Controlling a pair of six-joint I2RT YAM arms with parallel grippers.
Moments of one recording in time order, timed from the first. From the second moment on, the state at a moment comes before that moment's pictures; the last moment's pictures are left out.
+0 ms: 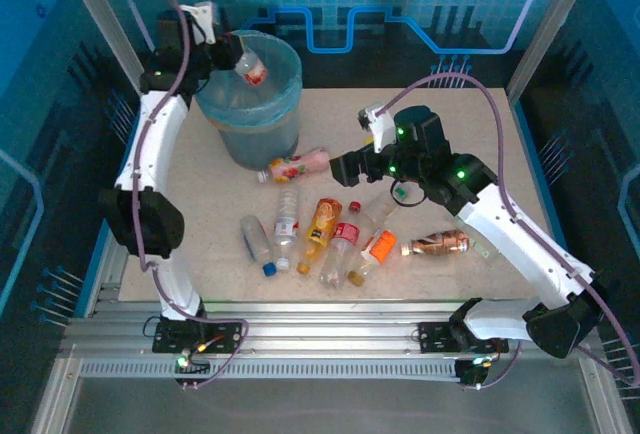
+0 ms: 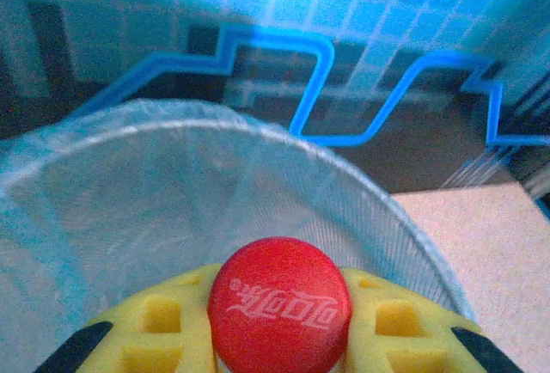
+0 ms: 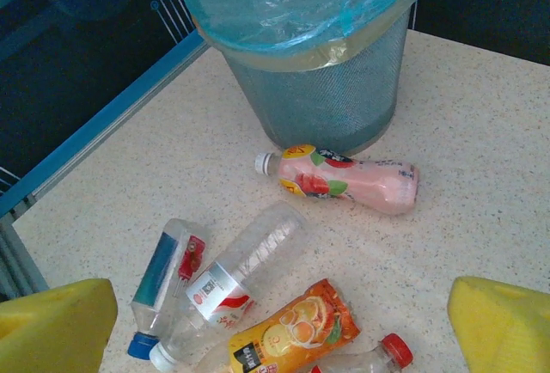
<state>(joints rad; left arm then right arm) -0.01 1.93 2.06 -0.53 0.30 -0.19 0.63 1.27 1.38 -0.63 -0.16 0.17</state>
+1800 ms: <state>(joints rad) -0.27 1.45 1.77 -0.57 0.20 0.01 0.33 1.16 1.23 -1.08 0.05 0.36</state>
